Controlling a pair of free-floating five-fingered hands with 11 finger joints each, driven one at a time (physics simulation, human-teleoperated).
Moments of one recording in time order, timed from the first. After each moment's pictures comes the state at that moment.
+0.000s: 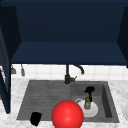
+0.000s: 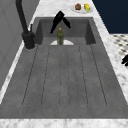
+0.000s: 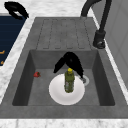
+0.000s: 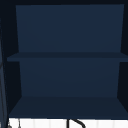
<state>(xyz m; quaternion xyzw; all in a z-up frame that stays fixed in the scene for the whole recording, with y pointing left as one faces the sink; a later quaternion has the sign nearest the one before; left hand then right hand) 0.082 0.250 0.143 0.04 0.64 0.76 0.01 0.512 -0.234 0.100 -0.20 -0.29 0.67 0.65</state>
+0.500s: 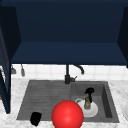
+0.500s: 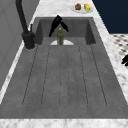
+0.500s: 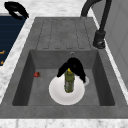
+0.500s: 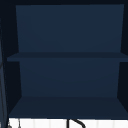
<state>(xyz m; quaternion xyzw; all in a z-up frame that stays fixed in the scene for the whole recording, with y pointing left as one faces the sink) 0.082 0.250 0.143 0.04 0.64 0.76 0.01 0.530 -0.237 0.067 -0.20 -0.29 0.67 0.65</state>
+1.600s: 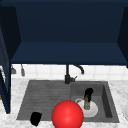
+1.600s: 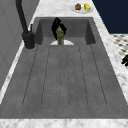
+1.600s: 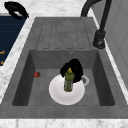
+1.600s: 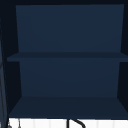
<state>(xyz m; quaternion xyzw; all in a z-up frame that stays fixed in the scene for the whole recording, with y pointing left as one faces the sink) 0.082 0.250 0.143 0.04 0.64 0.76 0.01 0.541 -0.229 0.054 -0.15 -0.23 0.69 0.67</state>
